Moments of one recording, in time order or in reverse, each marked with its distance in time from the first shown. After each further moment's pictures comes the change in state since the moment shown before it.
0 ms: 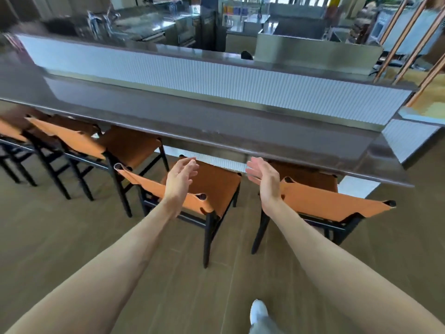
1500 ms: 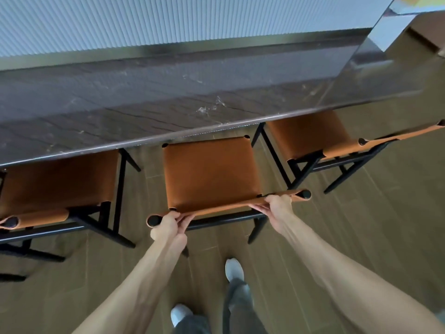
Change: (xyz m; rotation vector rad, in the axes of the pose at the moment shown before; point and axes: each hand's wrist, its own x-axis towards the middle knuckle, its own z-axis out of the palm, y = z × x) left_hand 0.401 -0.146 -0.214 -0.406 0.258 -0.963; right_hand 0.169 0.177 0.307 0.409 0.728 0.658
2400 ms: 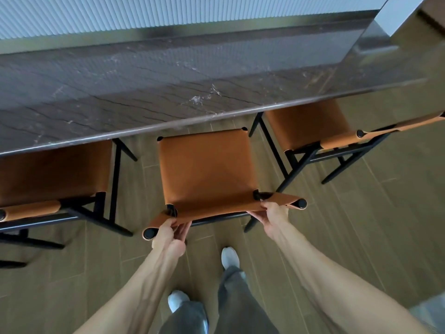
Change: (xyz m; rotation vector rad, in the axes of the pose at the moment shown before) left_hand 0.006 -0.034 -0.021 0.007 0.015 -0.179; right_hand 0.008 0.026 -0.027 0.115 0.141 0.138
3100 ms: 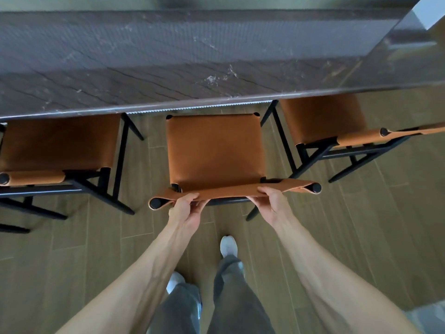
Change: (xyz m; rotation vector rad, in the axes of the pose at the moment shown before) left_hand 0.016 -0.014 0.019 -0.042 -0.215 0.049; right_hand 0.012 0.011 0.014 0.157 -0.278 0.036
